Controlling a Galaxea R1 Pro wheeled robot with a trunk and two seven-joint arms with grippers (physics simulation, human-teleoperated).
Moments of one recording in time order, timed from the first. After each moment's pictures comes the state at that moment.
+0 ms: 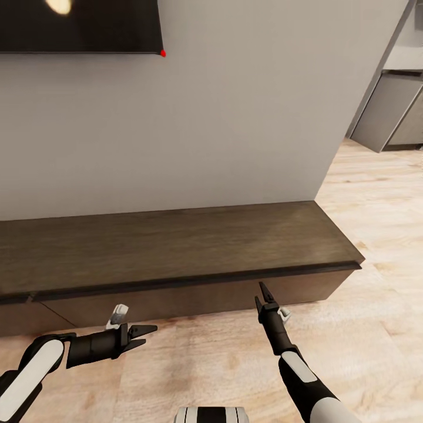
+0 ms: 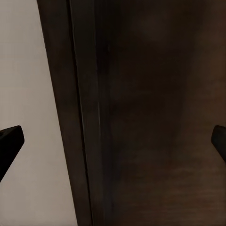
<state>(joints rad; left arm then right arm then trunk) -0.27 0.43 -0.16 -1.37 1.19 1.00 -0.34 -0.55 0.06 0.01 -0.46 -1.41 0.07 0.87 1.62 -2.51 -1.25</state>
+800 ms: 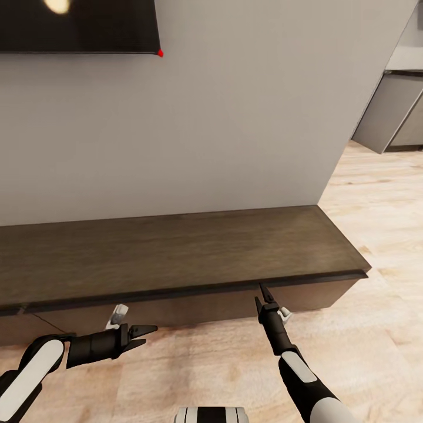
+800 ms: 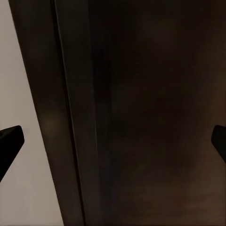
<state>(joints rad) -0.27 0.43 -0.16 -1.37 1.19 1.00 -0.34 -0.55 0.06 0.01 -0.46 -1.41 0.07 0.87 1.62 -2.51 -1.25</state>
